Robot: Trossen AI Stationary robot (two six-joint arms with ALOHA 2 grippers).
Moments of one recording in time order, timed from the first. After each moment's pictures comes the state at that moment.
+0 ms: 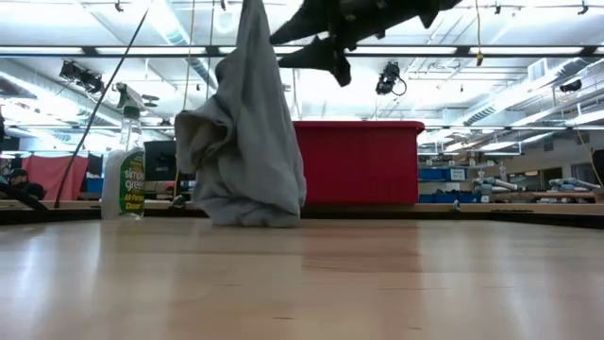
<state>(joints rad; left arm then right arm) -0.15 1.29 1.49 -0.65 -0.94 -0.55 -0.04 1.62 1.17 0.07 -0.01 0.37</state>
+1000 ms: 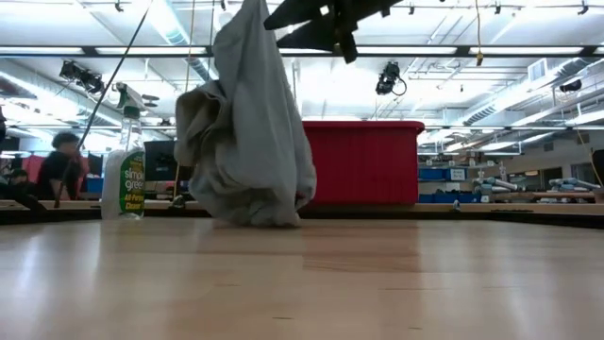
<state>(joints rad) -0.08 1.24 1.49 -0.57 -0.79 -0.24 0.10 1.63 1.17 0.15 0.34 0.24</state>
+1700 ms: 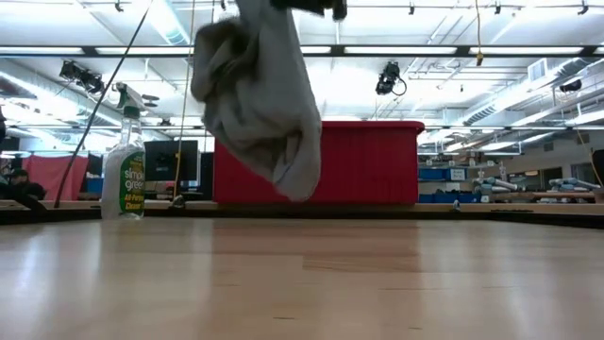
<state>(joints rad) -0.09 1.23 1.49 -0.10 -0.79 0.08 0.11 1.64 1.17 0.48 0.42 -0.28</state>
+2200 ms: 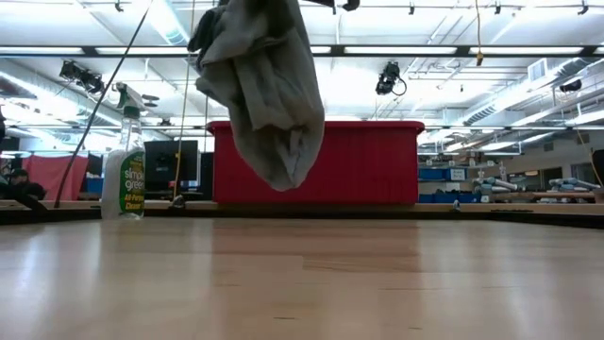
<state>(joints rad) -0.11 1.23 1.49 -0.01 -0.79 0.18 0.11 1.65 1.17 0.60 0.58 -0.29</state>
